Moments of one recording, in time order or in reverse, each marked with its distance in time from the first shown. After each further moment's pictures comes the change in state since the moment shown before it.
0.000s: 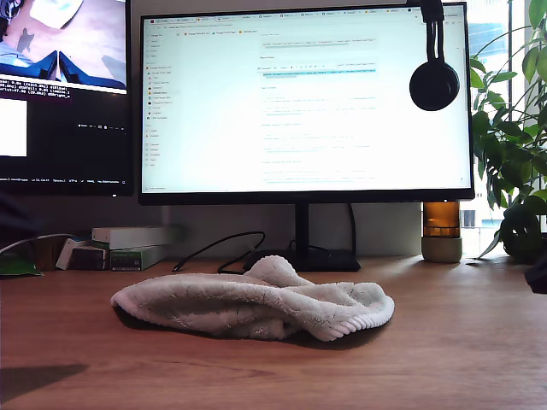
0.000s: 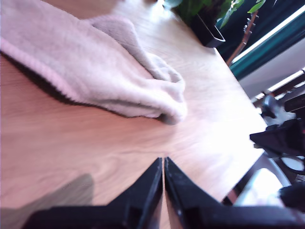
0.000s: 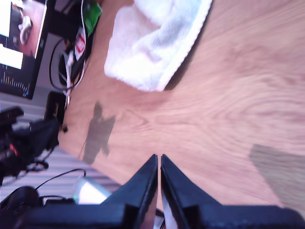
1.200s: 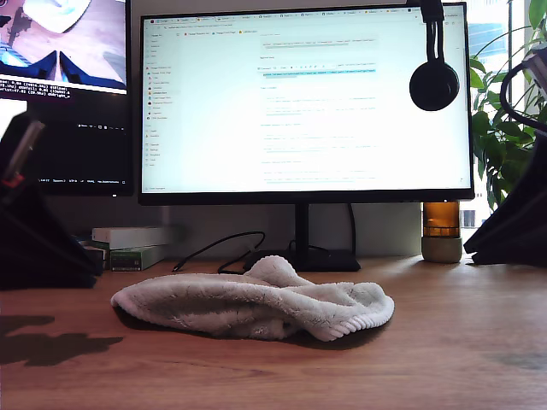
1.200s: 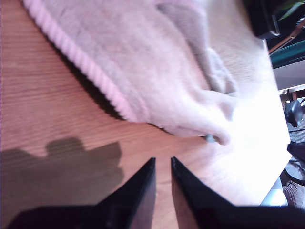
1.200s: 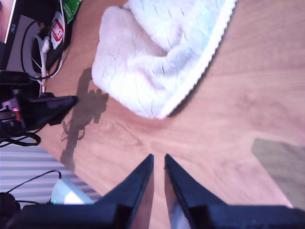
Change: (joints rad) left arm 0.000 0.664 0.270 0.069 -0.034 -0.024; right arm 0.060 0.449 0.218 0.131 0.081 -0.128
